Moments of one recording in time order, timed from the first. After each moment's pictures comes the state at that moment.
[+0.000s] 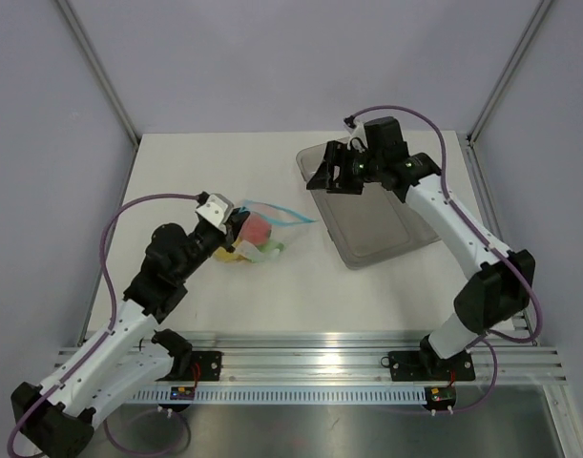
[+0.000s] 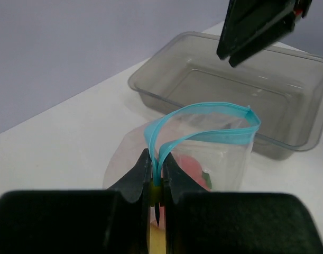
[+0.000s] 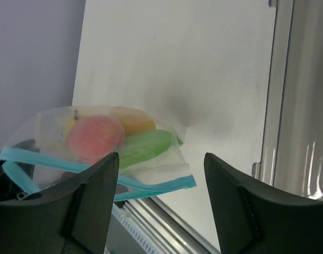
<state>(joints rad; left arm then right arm) -0.56 0.70 0.61 0.10 0.06 0.10 0.44 1.65 1.57 -0.60 -0.46 0.56</state>
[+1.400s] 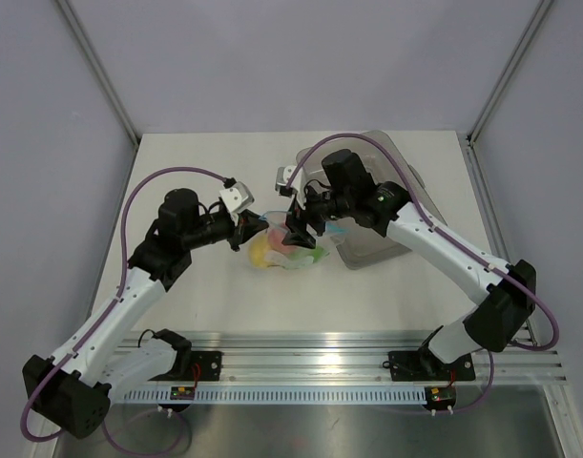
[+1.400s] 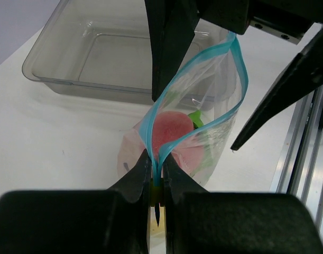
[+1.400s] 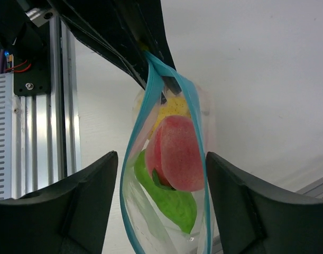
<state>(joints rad) -0.45 0.96 0.87 -0.19 0.61 0.18 0.74 1.51 1.45 -0.56 -0.60 -0.41</state>
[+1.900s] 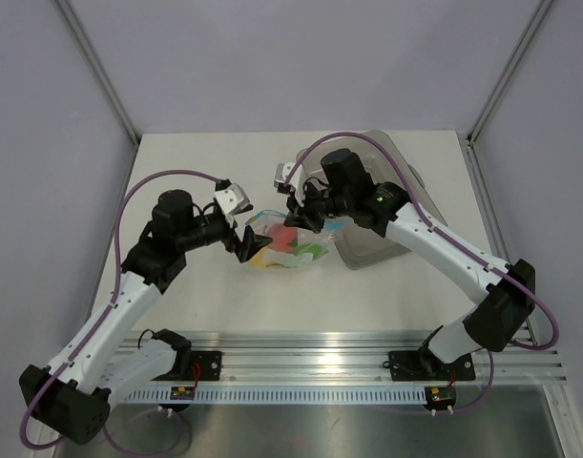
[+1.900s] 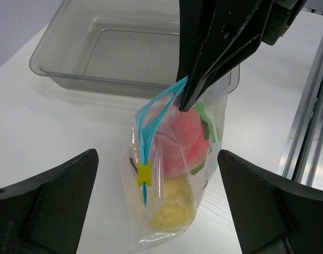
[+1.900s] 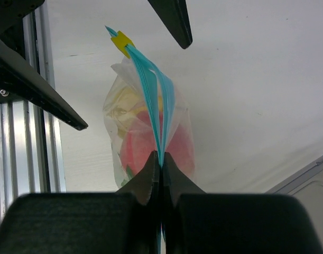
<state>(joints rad) -0.43 0.93 0.88 -0.26 0.61 0.22 0.75 1.51 1.45 -0.53 -0.52 -0.41</state>
